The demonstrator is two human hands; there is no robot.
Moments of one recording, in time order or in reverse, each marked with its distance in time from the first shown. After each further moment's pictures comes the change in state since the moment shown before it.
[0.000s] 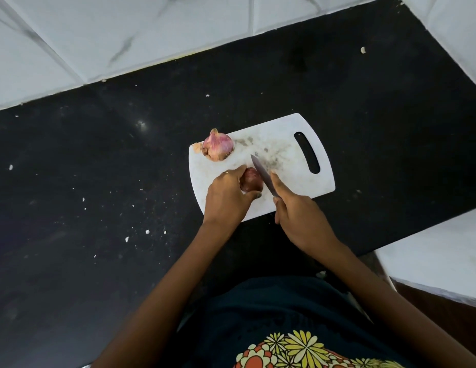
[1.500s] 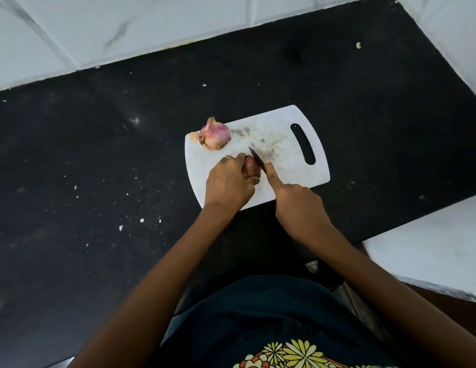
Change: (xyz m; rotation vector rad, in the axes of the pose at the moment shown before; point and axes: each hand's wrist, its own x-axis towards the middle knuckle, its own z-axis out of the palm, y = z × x) left_hand 0.005 0.002 0.006 0.124 0.012 0.022; right_hand -0.004 -0.013 -0.005 -0.489 -0.065 0.001
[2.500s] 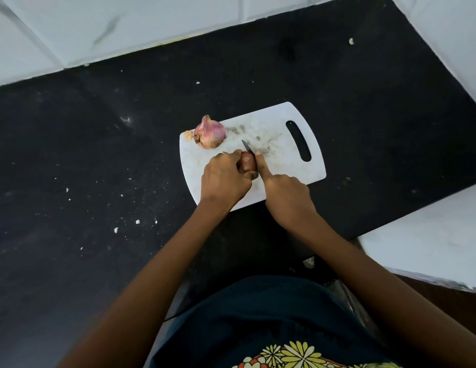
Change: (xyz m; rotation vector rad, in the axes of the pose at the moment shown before) left_hand 0.009 -0.006 0.003 -0.095 0.021 -0.001; right_hand 0.023 -0.004 0.012 -0.046 0.026 0.008
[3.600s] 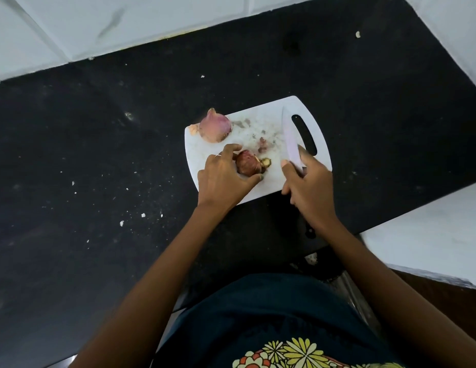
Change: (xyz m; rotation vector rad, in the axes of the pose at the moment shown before) left_hand -0.013 -0.023 0.005 -0.021 0.029 0.025; right_hand -0.011 0.019 0.013 0.938 0.448 0.201
